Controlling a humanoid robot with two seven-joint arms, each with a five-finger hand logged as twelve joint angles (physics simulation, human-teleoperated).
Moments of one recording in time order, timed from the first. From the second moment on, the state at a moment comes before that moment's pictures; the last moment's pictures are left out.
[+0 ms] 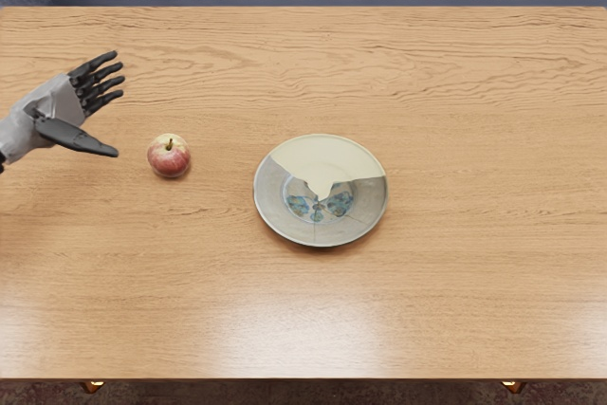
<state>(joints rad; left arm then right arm) -0.83 0.62 -0.22 -0.61 0.30 -0.61 -0.61 -0.02 0.00 -0.12 0.15 -0.06 -0.15 -0.18</state>
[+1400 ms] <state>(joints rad) -1.43 0.45 0.80 -0.86 0.92 0.23 -0.61 -0.02 0.00 -0.12 0.15 -0.06 -0.15 -0.18</state>
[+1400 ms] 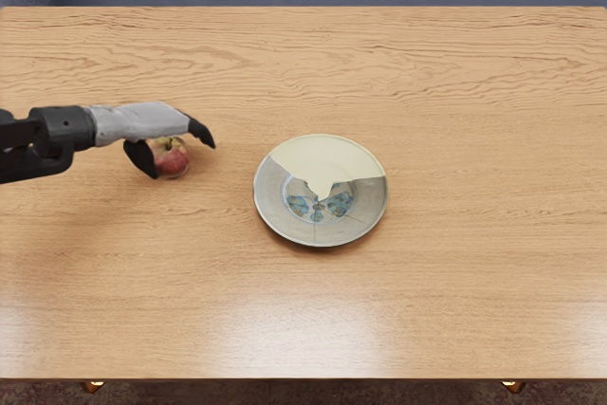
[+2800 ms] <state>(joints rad) -1.36 0.41 0.84 -0.76 0.91 0.25 -0.61 -0.02 0.00 -0.12 0.15 -0.06 -0.15 -0.18</state>
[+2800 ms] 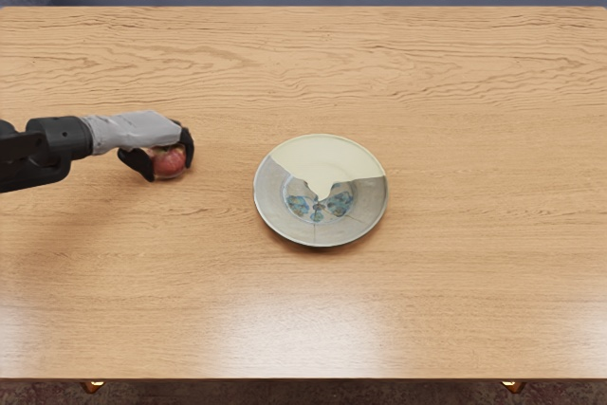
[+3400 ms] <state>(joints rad) -1.51 0.42 0.74 -0.92 0.82 0.23 -0.61 -0.02 0.00 -0.12 0.15 -0.06 -0.15 -0.18</state>
